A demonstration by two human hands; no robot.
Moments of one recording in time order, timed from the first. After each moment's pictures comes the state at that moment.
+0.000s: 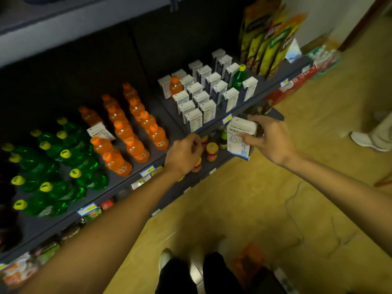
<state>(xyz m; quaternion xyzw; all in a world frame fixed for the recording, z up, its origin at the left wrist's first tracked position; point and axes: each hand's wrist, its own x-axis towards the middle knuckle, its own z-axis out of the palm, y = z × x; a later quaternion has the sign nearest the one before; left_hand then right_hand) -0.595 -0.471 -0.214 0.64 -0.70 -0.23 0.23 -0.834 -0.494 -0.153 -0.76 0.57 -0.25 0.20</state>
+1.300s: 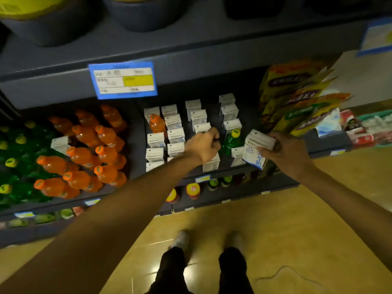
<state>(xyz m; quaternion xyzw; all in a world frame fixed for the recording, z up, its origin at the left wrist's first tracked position) -0.756 -0.814 -0.217 0.76 -0.58 -0.26 0.15 -0.987 -0.883 -0.183 -0.84 0.47 -0.15 0.22</state>
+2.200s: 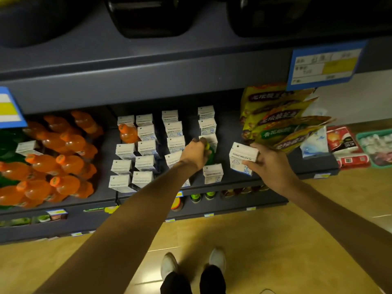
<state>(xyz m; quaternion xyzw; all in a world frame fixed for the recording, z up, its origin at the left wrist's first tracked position) -0.816 -0.909 -0.266 0.81 -0.52 -0.25 0.12 -1.034 -0.971 -0.220 -0.87 0.39 -0.13 0.27</state>
